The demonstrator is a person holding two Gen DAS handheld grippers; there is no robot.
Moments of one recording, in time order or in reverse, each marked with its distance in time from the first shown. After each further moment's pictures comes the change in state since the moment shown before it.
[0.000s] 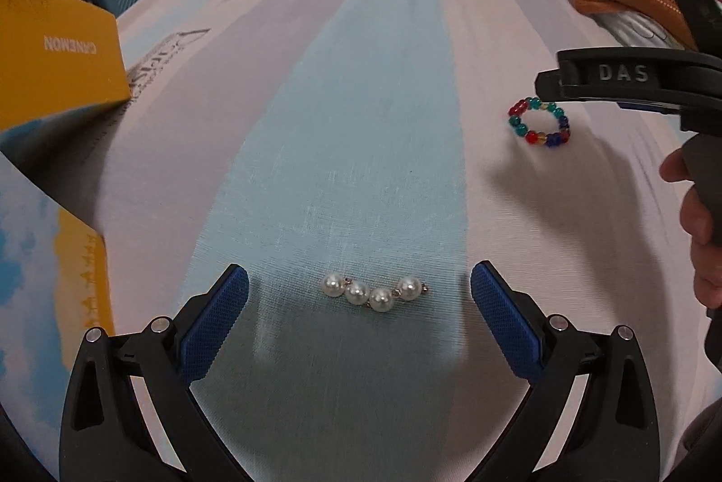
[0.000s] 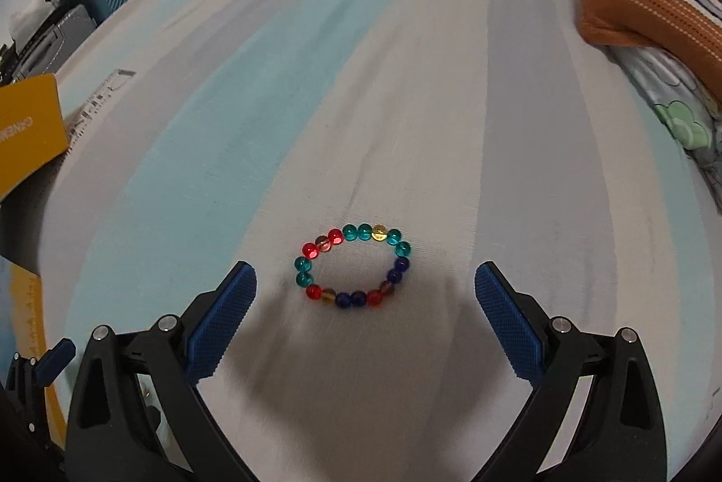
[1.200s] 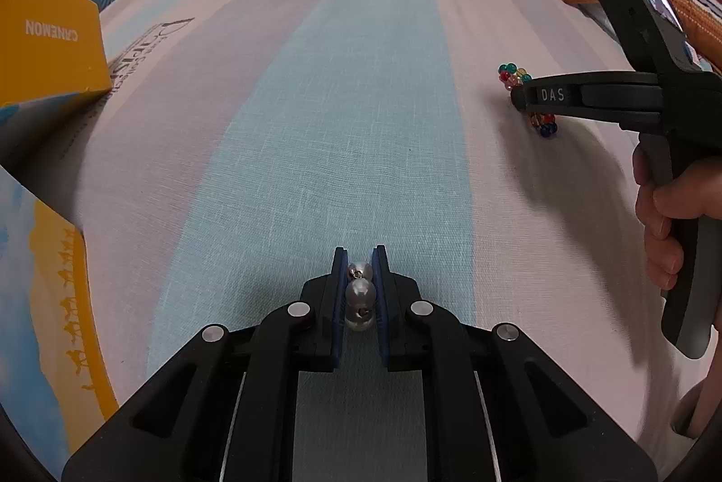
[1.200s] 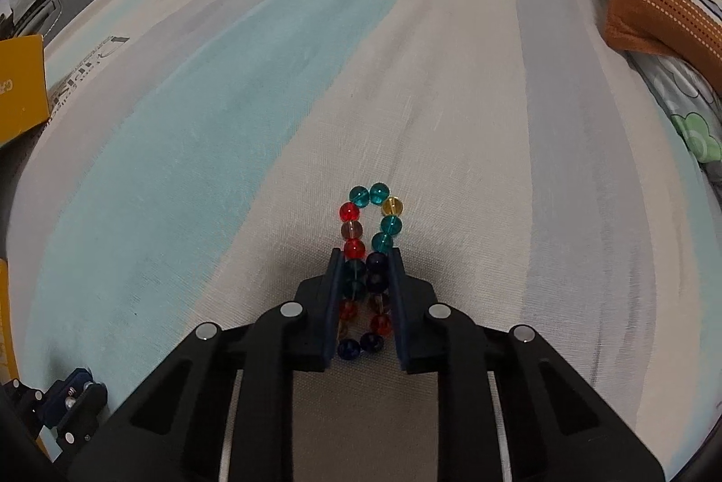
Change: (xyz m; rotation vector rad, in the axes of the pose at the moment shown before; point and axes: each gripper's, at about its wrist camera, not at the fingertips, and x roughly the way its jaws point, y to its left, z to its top) left arm 0.008 0.002 -0.009 0.029 0.013 -0.057; right arm 0.037 0.029 -0.010 -0.055 0.003 -0.036
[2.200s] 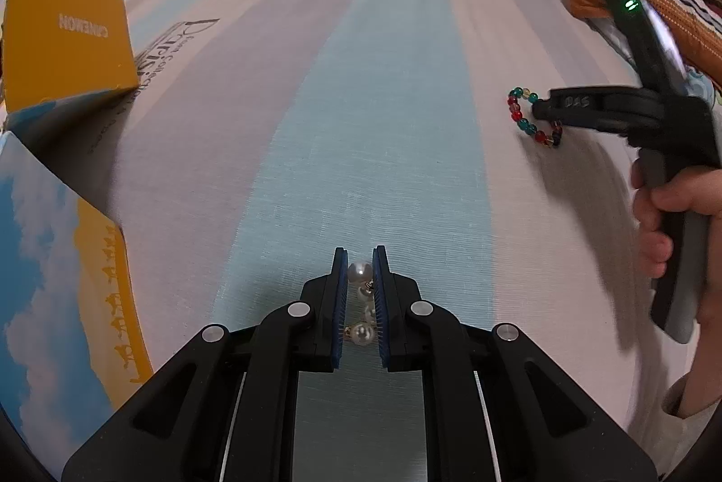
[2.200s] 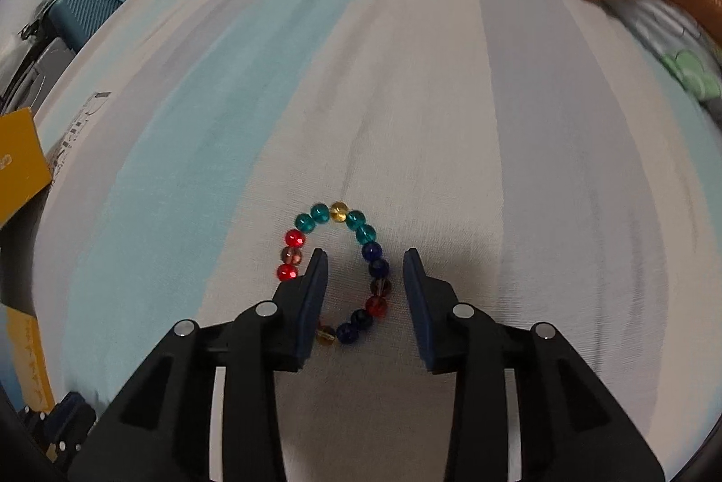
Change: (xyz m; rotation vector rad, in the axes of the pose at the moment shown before) left arm -0.024 0.019 0.005 -0.025 0.008 0.005; right arm 0.002 -0.032 0.005 0.182 0.022 0.066
